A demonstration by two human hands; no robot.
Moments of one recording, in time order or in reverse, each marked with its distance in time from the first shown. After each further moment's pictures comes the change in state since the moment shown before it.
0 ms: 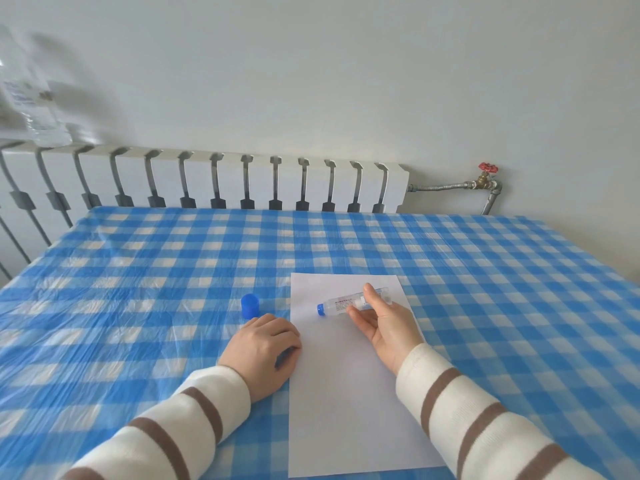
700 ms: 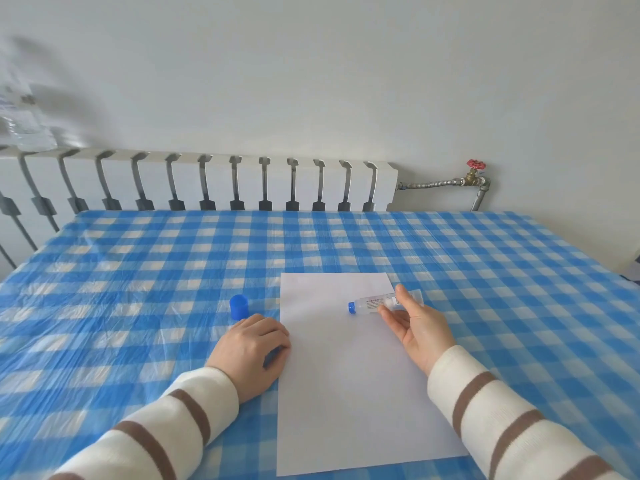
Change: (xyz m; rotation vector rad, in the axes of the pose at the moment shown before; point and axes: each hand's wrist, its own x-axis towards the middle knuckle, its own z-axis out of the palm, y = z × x) left_hand -0.001 -0.002 0.002 0.004 -0.011 -0.014; right_hand 0.004 -0.026 -0.050 0.041 0.120 -0.029
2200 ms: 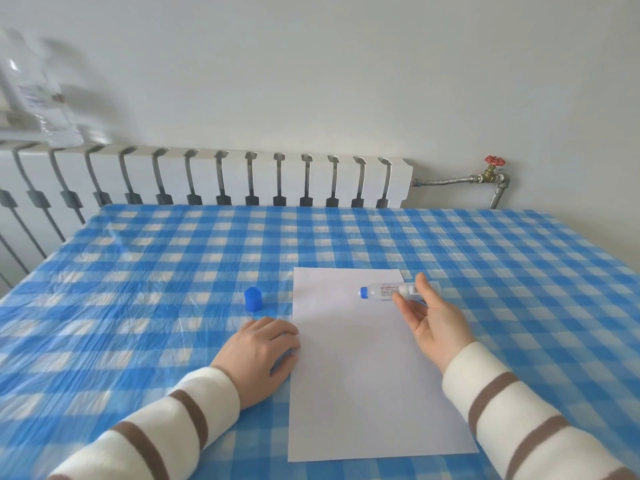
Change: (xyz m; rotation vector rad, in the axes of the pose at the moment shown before) left_hand -0.015 0.005 -0.008 0.077 -0.049 0.057; right_hand -0.005 -0.004 0.001 0.165 -0.101 -0.012
